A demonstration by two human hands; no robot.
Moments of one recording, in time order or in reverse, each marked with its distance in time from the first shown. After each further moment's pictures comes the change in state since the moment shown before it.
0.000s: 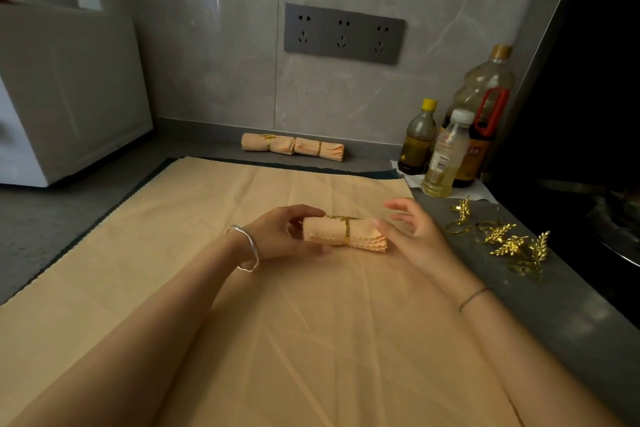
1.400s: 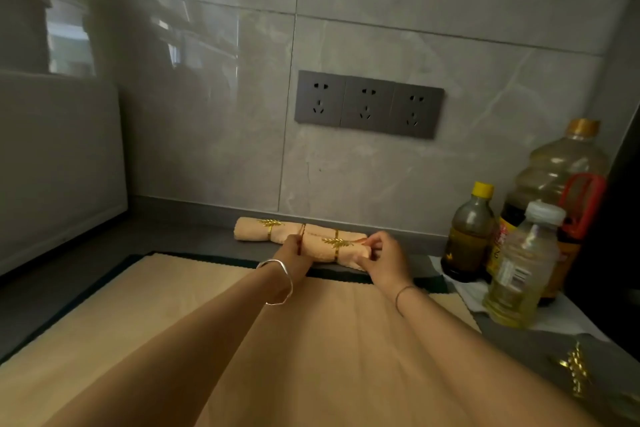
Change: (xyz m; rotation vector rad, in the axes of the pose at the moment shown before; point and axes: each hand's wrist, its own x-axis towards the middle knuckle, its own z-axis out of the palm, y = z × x) left_hand 0.202 -0.073 -0.061 -0.128 0.383 -0.333; right_hand 0.261 0.045 0.092 -0.067 0.132 -0.054
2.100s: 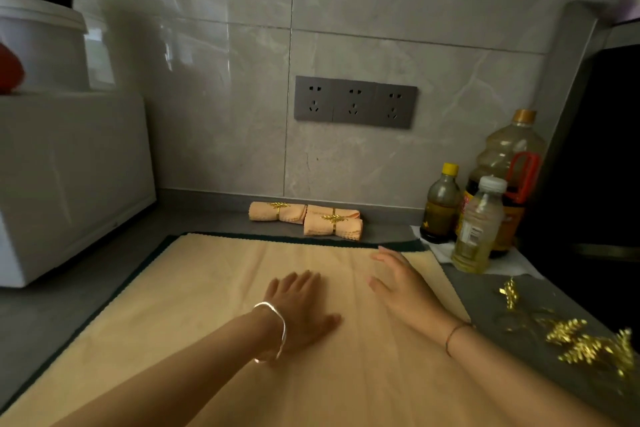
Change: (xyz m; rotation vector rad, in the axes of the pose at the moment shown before) left_hand -0.171 -0.002 -0.013 0.806 -0.295 0.214; right_hand -0.152 -0.037 -0.068 -0.291 -0.203 -0.122
